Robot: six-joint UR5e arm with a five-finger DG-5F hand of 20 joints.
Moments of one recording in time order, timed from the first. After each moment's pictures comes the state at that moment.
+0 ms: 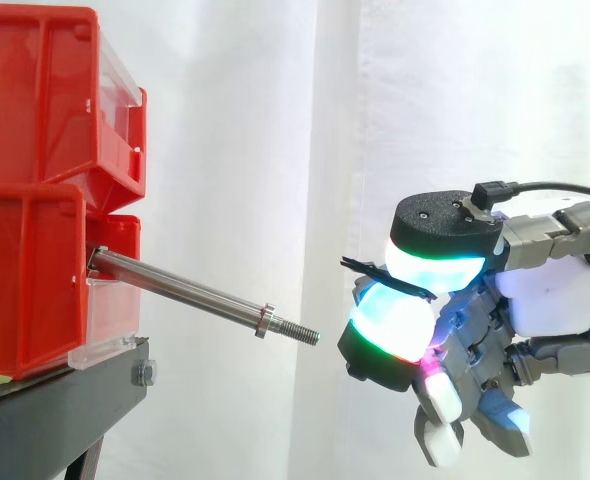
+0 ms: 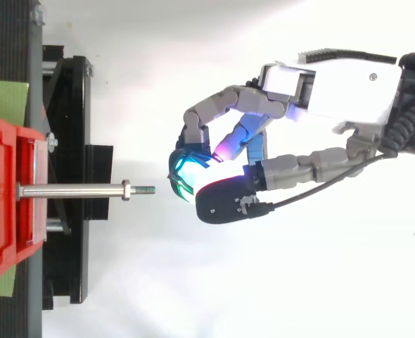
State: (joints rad) arm 0.11 -2.20 -1.30 -2.87 -1.39 -0.29
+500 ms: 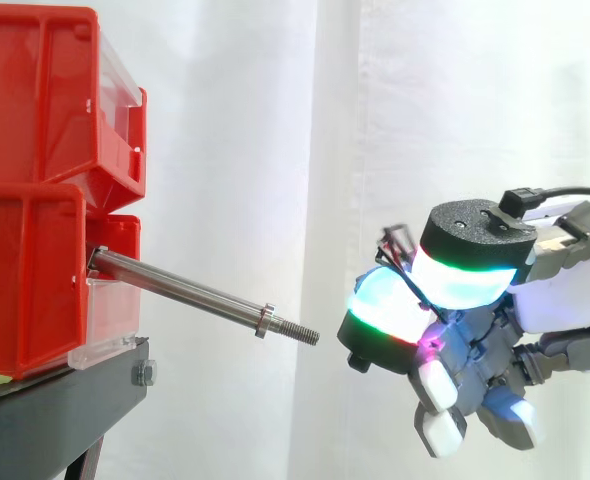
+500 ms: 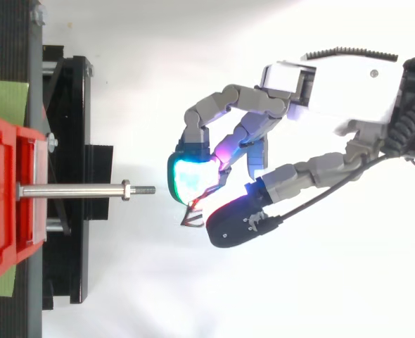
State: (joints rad) arm 0.12 -2.20 -1.27 -2.96 -1.35 -0.18
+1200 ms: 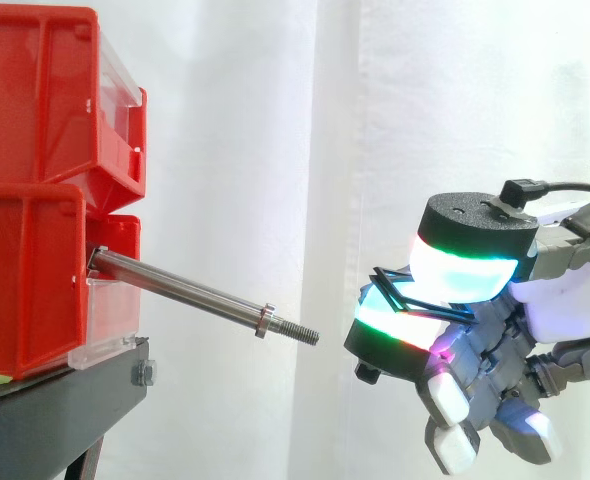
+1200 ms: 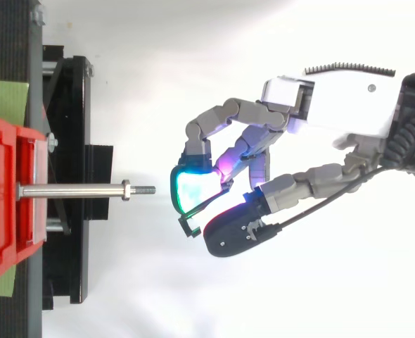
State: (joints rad) arm 0.15 -2.20 -1.27 -2.98 -1.32 -0.15
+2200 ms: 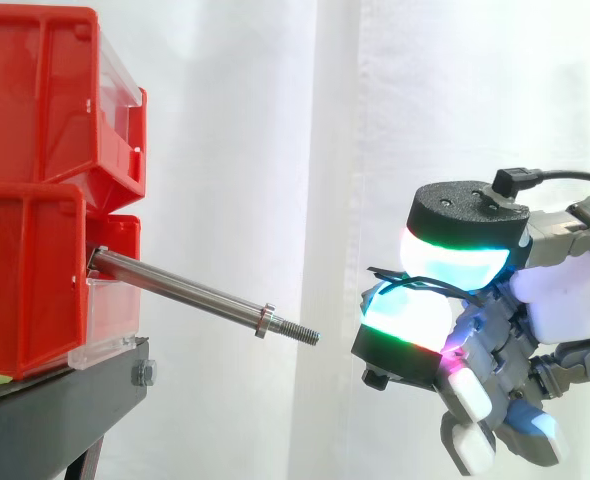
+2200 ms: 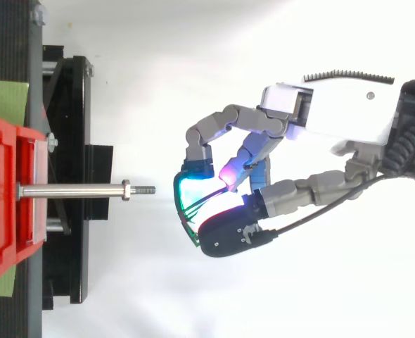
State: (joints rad) arm 0.15 -2.20 -1.27 -2.99 -1.31 -0.15
